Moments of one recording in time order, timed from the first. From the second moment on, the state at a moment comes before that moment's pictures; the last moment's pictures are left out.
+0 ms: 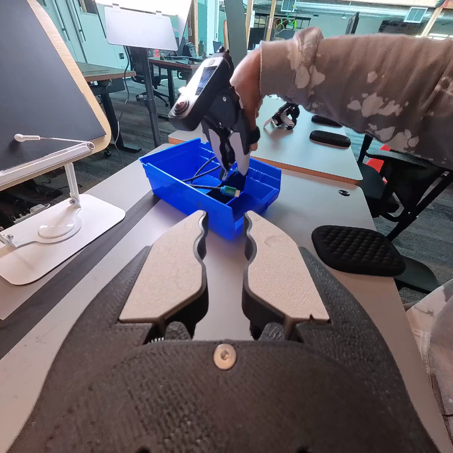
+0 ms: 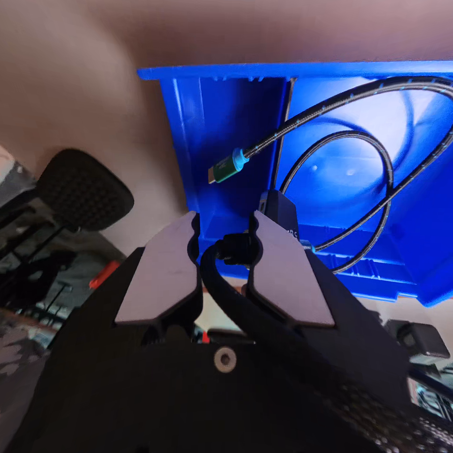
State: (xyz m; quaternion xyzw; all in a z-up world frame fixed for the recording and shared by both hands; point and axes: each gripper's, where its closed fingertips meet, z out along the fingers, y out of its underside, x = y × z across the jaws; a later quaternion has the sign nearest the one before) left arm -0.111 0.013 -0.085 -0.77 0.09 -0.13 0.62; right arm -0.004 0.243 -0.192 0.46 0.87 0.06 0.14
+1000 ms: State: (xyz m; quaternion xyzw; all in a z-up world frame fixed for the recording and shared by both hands) left arm -0.135 0.023 -0.119 -0.80 0.06 -0.10 0.59; right arm 0.066 0.273 -0.162 0.41 0.88 0.23 0.04
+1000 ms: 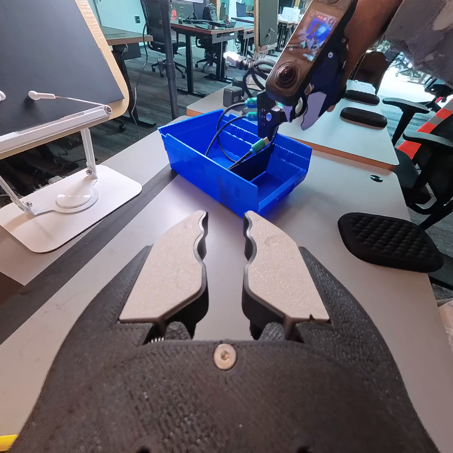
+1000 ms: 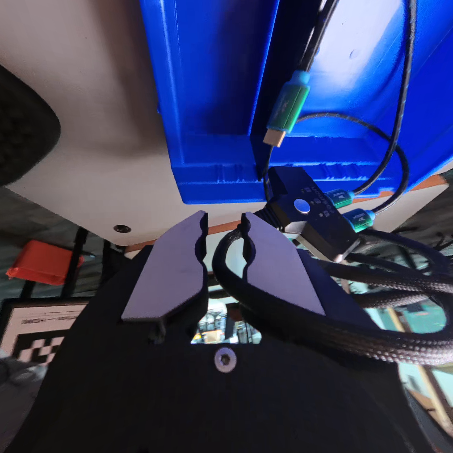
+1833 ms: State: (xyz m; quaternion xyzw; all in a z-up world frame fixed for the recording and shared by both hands) left arm -0.146 0.019 -0.117 -0.80 0.05 -0.08 0.59; right arm -0.016 0.240 -0.060 0.53 0.62 -0.30 -0.49
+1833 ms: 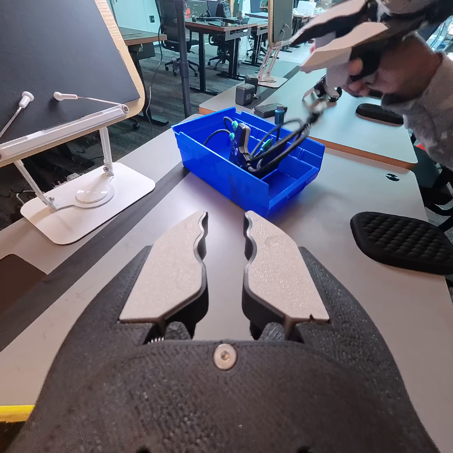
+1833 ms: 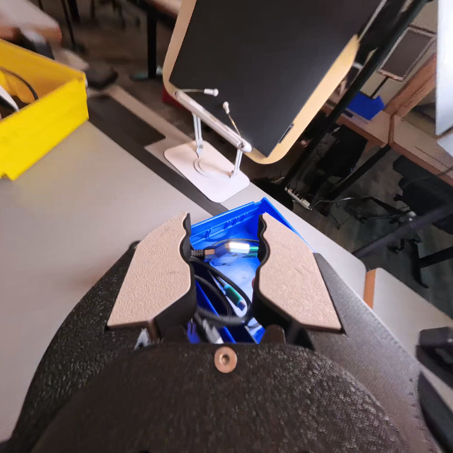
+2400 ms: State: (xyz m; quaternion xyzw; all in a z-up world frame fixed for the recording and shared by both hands) left arm -0.225 -0.055 -0.069 -0.78 -0.05 0.05 0.62; right arm 0.118 0.190 -0.145 0.58 0.44 -0.42 -0.55
